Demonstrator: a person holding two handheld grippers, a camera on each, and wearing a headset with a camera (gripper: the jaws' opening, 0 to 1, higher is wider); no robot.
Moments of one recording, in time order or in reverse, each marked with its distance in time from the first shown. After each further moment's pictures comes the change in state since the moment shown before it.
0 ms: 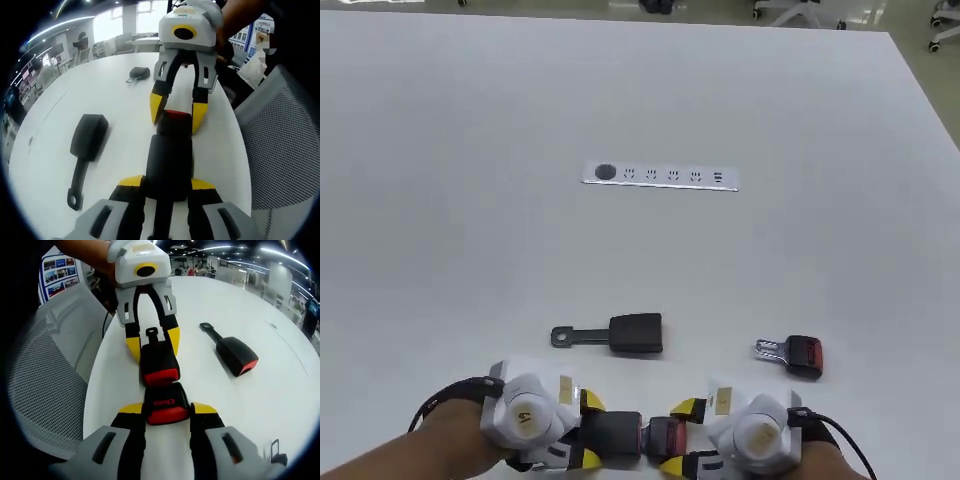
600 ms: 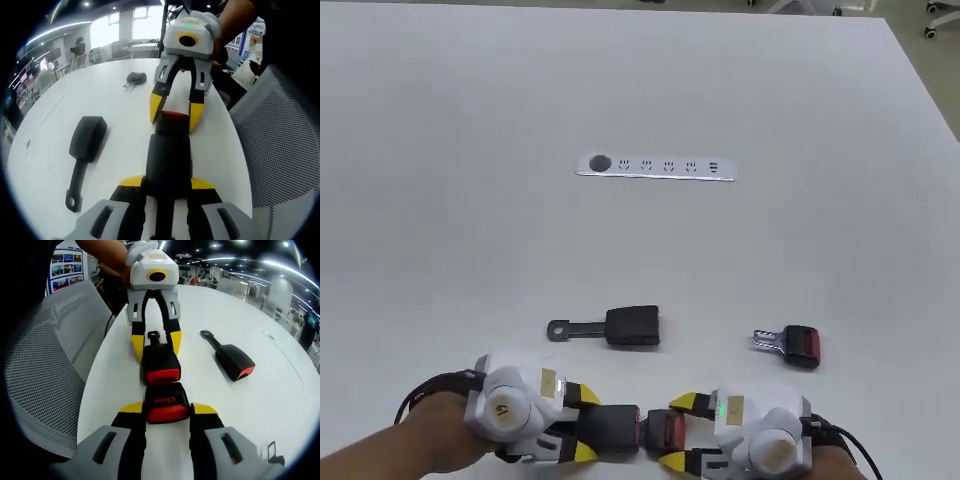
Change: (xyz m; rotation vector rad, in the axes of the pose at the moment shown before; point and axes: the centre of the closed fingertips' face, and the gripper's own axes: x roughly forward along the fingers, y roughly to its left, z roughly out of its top) left arm -0.001 0.001 0.003 0.029 -0.047 -0.042; right arm -0.003 0.005 0.009 -0.079 -0.045 -0.040
